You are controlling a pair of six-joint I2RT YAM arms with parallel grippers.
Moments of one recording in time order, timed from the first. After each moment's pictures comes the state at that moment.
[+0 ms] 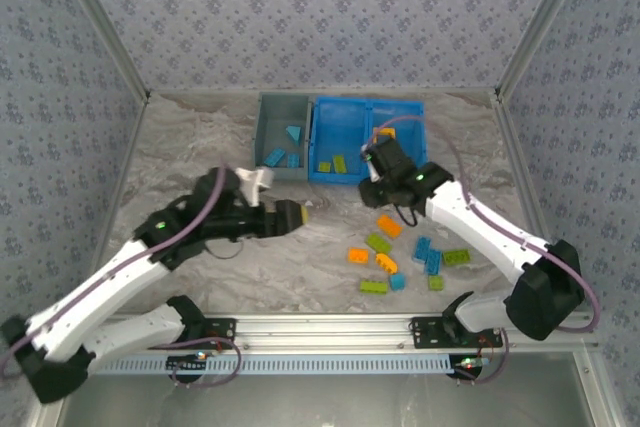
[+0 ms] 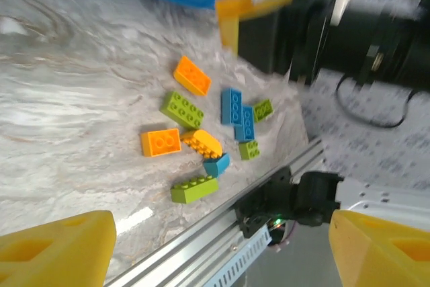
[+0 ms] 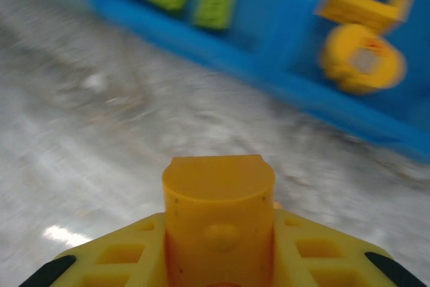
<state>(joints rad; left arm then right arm) -0.86 0.95 0.96 -0.61 0.28 -0.86 0.59 1.36 1.14 -0.78 0.14 0.24</state>
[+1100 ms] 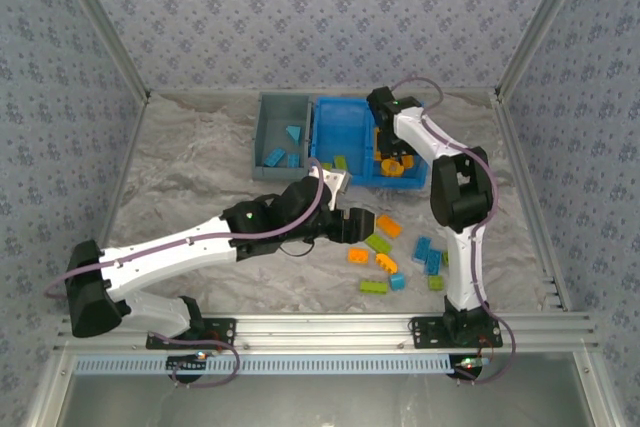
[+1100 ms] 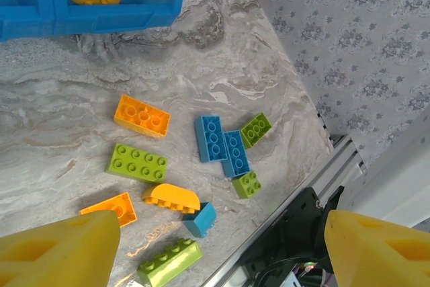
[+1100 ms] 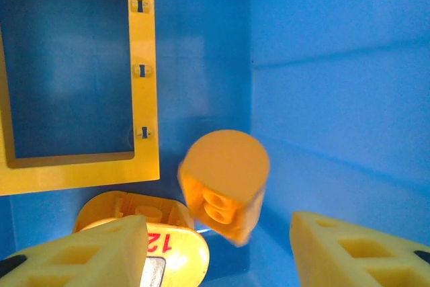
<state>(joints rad) -1.16 1.32 1.14 -0.38 -0.03 -0.80 0.33 2.16 1.84 -1.03 0.42 0.30</state>
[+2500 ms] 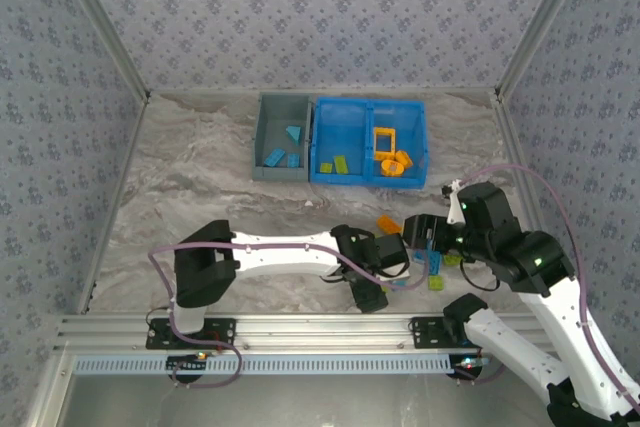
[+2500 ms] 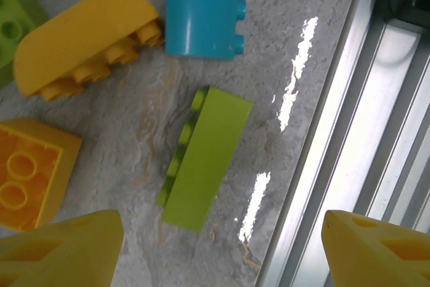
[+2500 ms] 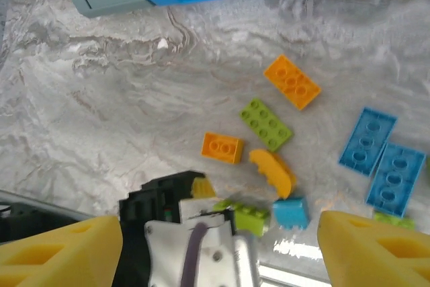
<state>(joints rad) -1.37 1.92 1.47 -0.82 0.03 -0.04 0.50 0.69 1.08 -1.23 -0.13 0.59</state>
